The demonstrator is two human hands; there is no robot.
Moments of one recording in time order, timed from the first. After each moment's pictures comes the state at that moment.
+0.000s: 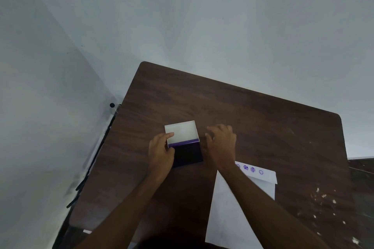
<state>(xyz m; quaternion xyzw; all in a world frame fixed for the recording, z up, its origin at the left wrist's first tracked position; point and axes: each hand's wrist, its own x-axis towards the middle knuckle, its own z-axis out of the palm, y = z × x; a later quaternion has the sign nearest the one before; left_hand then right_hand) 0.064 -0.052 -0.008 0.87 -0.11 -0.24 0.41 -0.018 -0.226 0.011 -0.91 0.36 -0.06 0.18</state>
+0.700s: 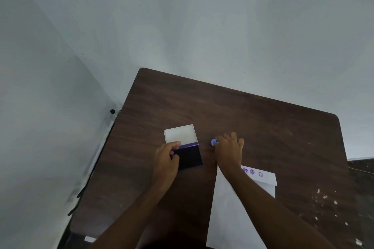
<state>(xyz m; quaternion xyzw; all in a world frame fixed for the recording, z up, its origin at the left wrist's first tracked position) 0.046 -0.056 0.012 0.85 -0.13 -0.25 0.44 -0.037 -0.246 -0.015 -0.93 0.36 0.09 0.02</state>
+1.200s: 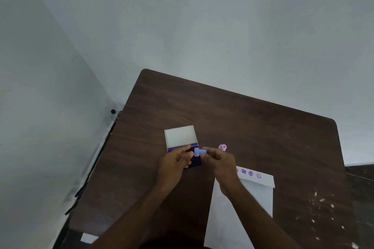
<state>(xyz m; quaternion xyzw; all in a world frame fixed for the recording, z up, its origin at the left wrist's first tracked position) 0.031 -0.064 0.025 0.77 -0.08 -0.36 0.51 -0.062 -0.196 0.024 -0.65 0.46 -0.05 0.60</state>
